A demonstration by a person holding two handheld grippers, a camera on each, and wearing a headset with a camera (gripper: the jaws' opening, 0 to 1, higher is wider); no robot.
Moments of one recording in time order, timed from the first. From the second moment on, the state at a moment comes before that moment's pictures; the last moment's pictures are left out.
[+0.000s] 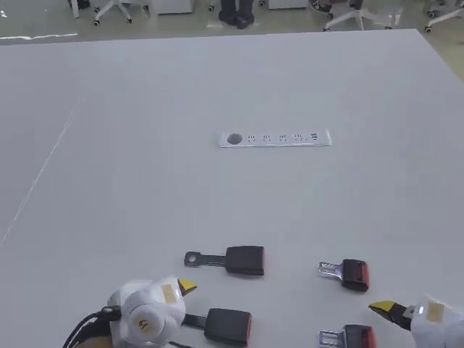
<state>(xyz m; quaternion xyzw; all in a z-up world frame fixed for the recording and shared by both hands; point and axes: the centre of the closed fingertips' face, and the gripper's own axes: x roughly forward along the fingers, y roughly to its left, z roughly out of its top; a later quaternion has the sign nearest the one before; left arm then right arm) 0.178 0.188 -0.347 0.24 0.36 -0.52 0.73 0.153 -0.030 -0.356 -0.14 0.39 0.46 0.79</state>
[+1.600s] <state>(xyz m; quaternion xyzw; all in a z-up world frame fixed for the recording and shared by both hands) 0.181 0.170 -0.375 0.33 0.36 -0.59 0.64 0.151 -0.016 -0.373 -0.30 0.41 0.57 0.65</state>
